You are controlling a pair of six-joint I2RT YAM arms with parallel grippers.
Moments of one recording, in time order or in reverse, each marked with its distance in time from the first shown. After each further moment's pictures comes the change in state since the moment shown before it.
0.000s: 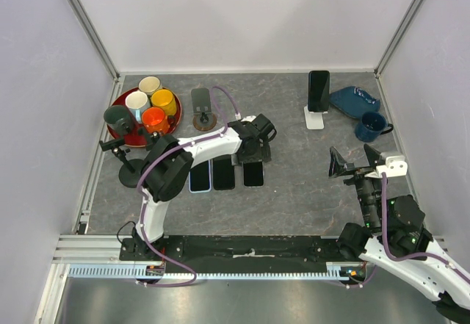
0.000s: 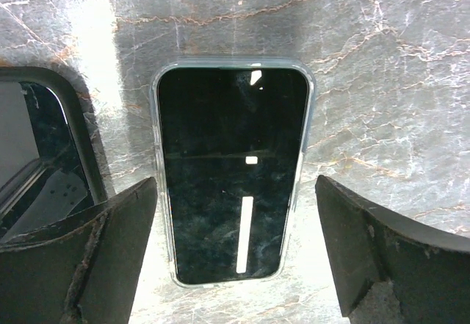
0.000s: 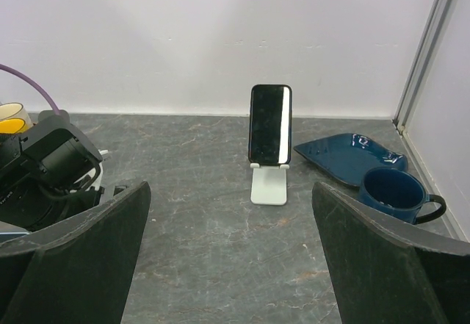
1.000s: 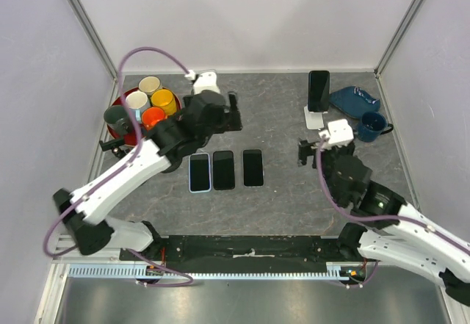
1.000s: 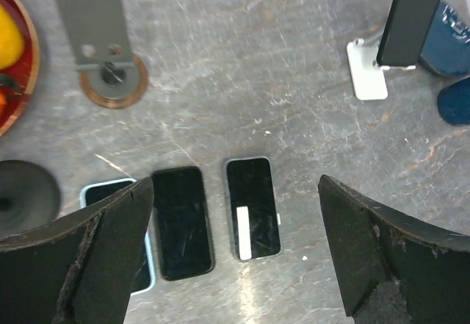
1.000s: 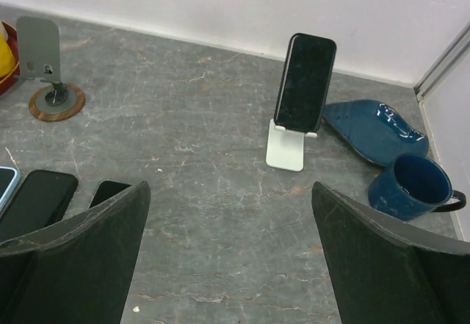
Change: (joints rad) left arm 0.000 -0.631 -0.037 0.011 -0.307 0.280; right arm 0.000 0.456 0.187 -0.102 -0.016 0.112
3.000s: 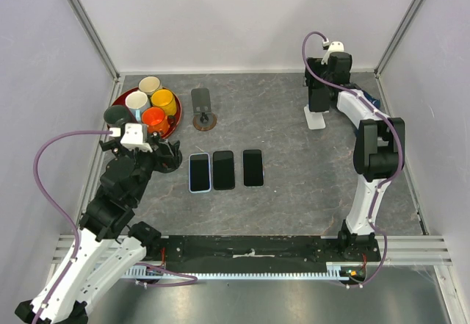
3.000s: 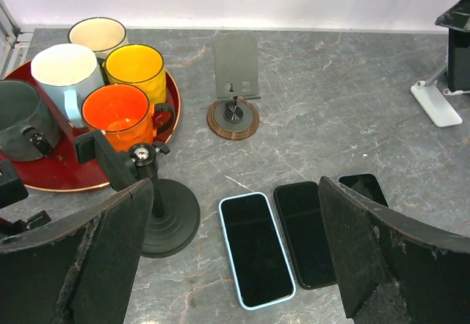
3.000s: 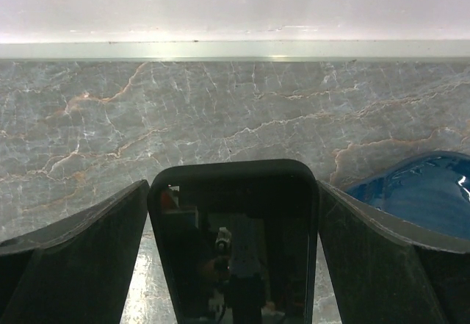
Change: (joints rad) left arm 0.320 -0.935 -0.726 0.267 0.150 0.441; right arm -0.904 1.421 0.846 0.262 -0.810 0.077
